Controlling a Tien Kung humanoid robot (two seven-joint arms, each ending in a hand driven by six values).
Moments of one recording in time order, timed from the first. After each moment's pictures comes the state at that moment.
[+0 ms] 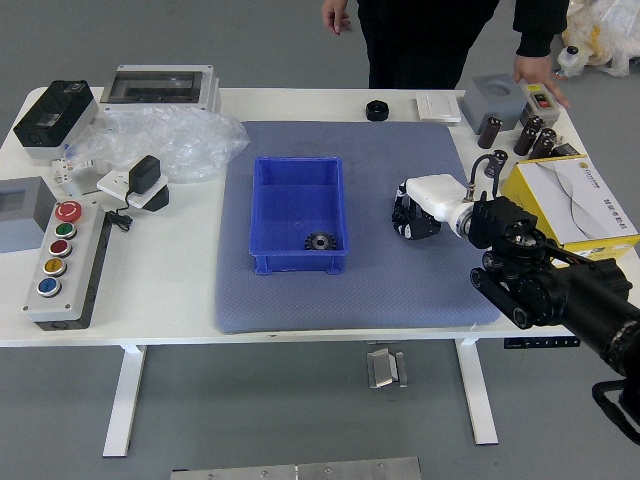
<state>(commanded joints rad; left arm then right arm) -0.10 0.11 -0.83 -0.18 1.12 -0.12 0.16 0.81 -0.15 0.57 0.54 -1.97 -0.13 0.09</state>
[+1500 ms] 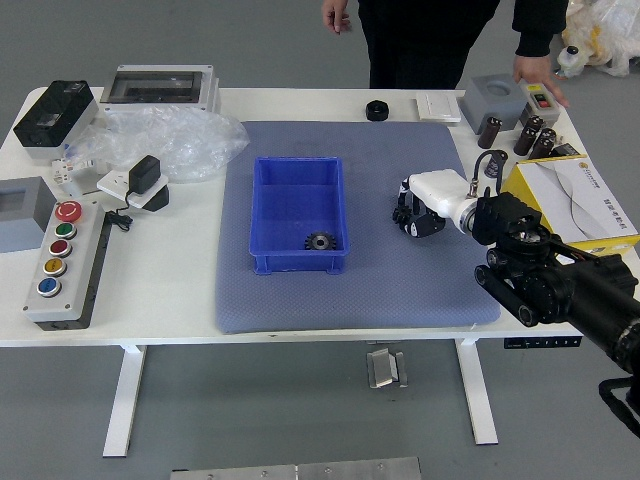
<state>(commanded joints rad) -0.09 0.11 -0.83 -0.18 1.12 -0.13 0.16 0.82 -0.17 0.56 0.56 -1.98 -0.13 0.08</state>
